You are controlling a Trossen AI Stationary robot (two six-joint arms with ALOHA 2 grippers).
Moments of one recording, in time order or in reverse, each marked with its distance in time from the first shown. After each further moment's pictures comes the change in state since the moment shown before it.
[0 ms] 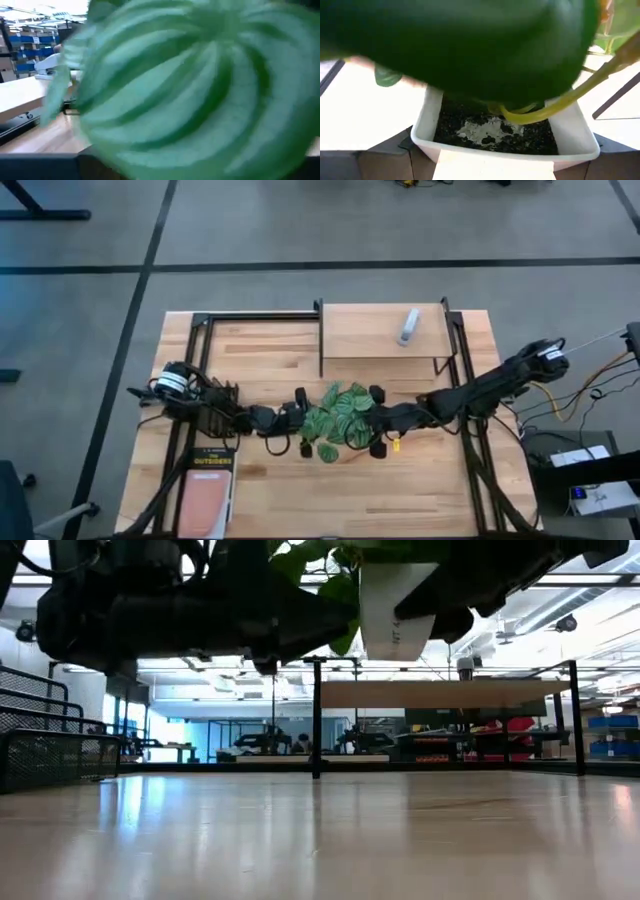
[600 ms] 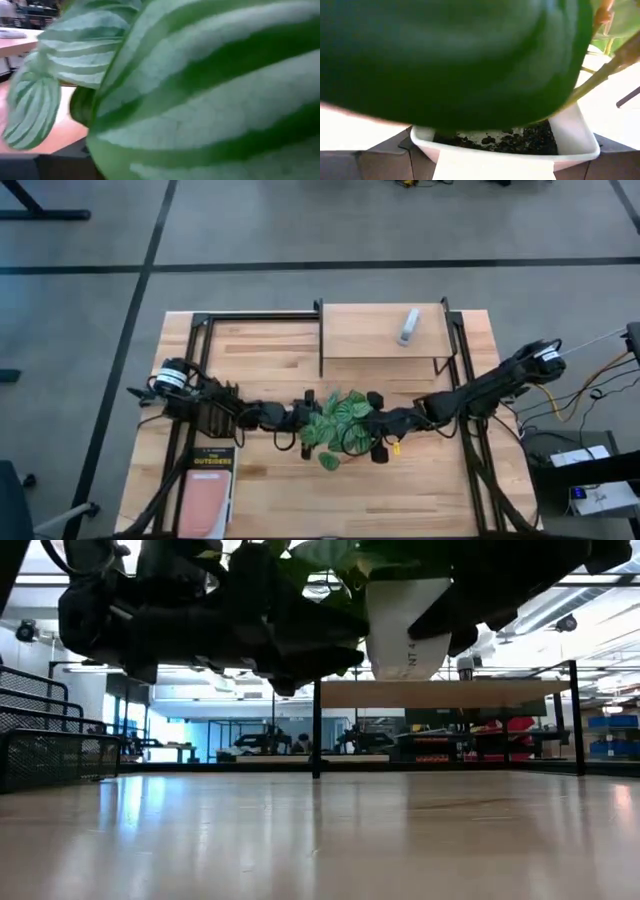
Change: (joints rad) left arm 0.042 -0.019 0.024 -0.186 0.227 -0.149; right arm 0.000 0.025 -0.002 -0.007 -0.070 0.003
